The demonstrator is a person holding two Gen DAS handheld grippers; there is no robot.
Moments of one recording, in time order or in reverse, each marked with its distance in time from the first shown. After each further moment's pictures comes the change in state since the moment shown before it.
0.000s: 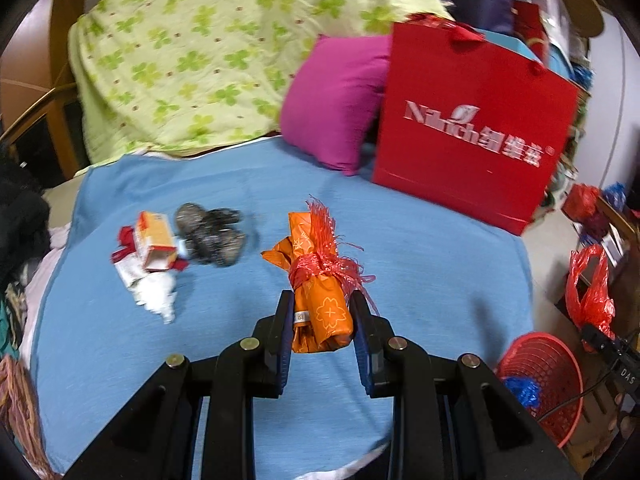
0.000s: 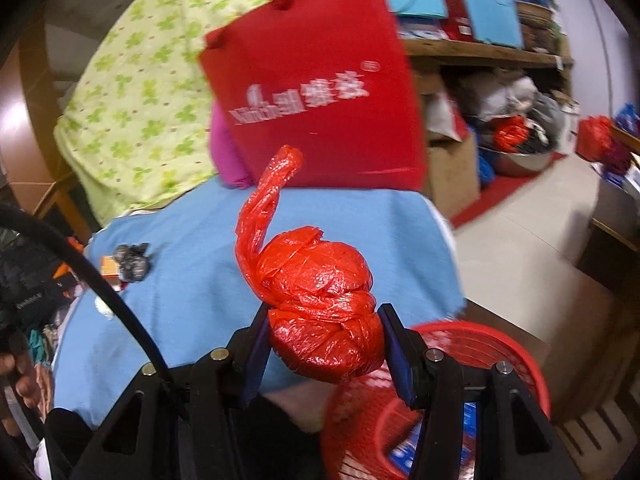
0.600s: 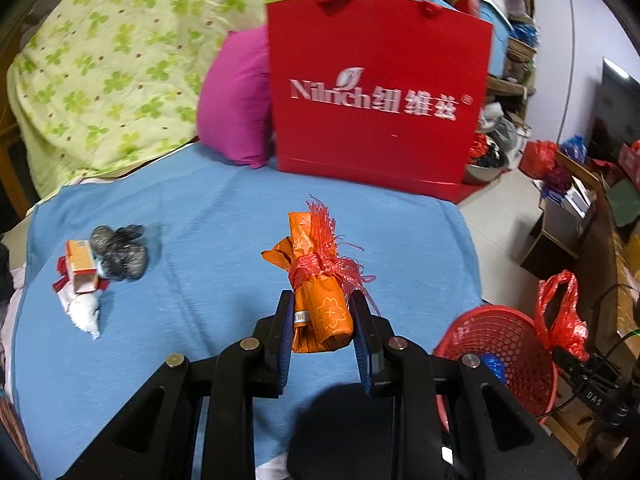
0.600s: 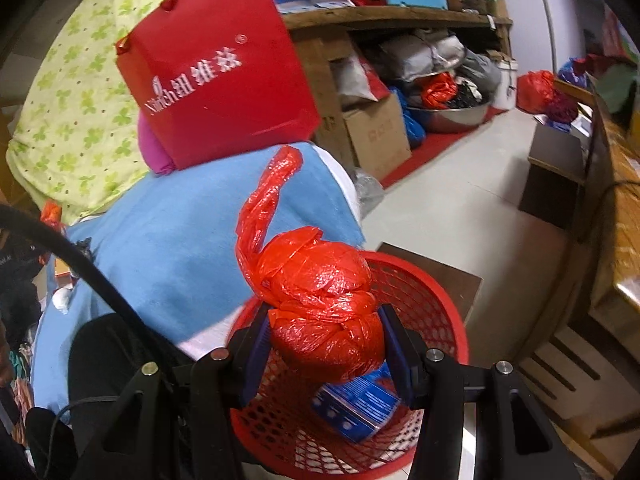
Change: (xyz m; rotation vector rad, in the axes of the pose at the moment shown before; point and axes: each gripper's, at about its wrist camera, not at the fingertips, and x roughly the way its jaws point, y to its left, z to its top) left arm 0.009 -0.103 -0.007 0.153 0.038 -0.128; right arm -0.019 -0.086 -0.056 0.130 0.071 -0.152
